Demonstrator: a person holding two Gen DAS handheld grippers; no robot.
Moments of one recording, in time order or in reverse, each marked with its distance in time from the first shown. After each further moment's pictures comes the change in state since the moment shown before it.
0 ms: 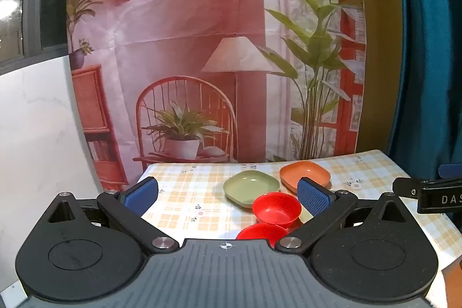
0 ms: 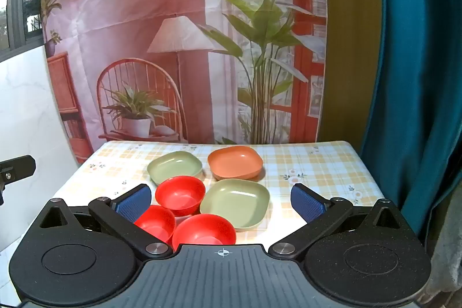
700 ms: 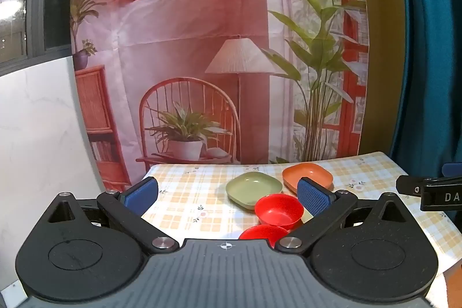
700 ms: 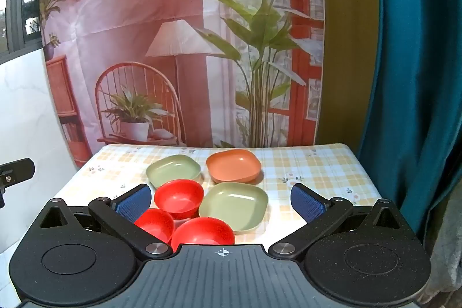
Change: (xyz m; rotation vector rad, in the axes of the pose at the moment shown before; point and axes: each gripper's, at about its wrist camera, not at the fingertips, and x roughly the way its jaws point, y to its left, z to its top) left arm -0.001 0.003 0.000 -0.033 -0.005 0.005; right arm -0.008 -0.003 -0.001 0.004 -0.005 0.003
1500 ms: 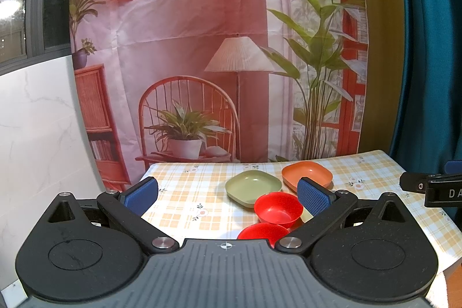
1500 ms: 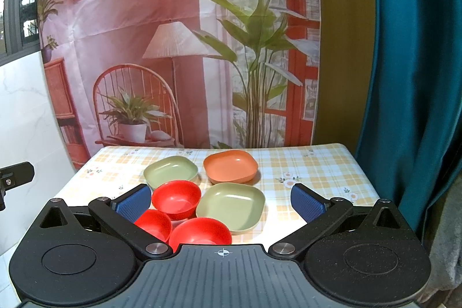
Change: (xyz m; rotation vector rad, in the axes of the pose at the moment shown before) left arm 0.000 0.000 -0.001 0.003 0.003 -0.004; right arm -0.002 0.000 0.002 0.007 -0.008 -0.011
